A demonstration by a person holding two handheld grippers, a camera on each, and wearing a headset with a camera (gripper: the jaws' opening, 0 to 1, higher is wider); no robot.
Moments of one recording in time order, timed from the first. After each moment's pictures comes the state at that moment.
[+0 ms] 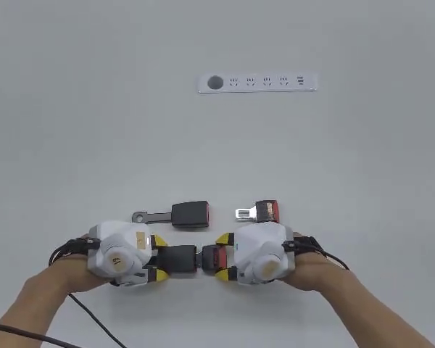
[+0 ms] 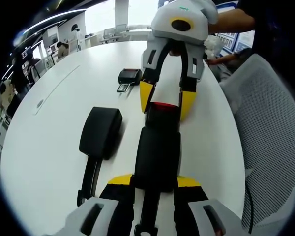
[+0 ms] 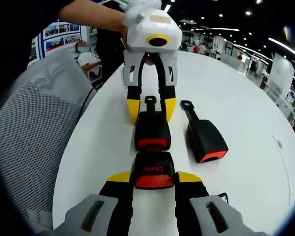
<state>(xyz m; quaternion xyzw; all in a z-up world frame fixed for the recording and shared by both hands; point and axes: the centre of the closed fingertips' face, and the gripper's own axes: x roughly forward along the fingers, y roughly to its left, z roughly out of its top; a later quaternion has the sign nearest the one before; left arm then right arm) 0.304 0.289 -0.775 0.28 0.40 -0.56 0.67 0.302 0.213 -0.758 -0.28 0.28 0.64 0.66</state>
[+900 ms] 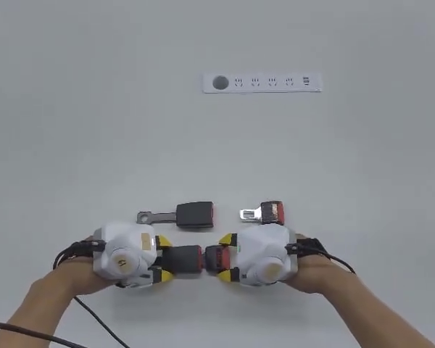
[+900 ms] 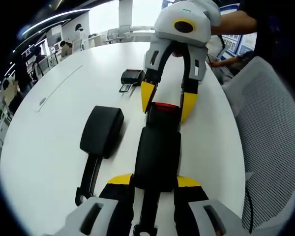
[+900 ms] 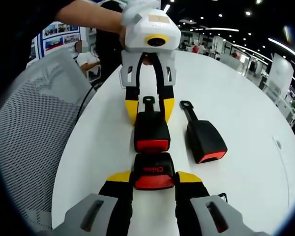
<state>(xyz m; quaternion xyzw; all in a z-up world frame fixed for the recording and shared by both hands) 0.303 0.290 -0.773 0.26 0.39 -0.55 0.68 0.295 0.200 -0.761 -0.28 0.26 0.64 0.67</state>
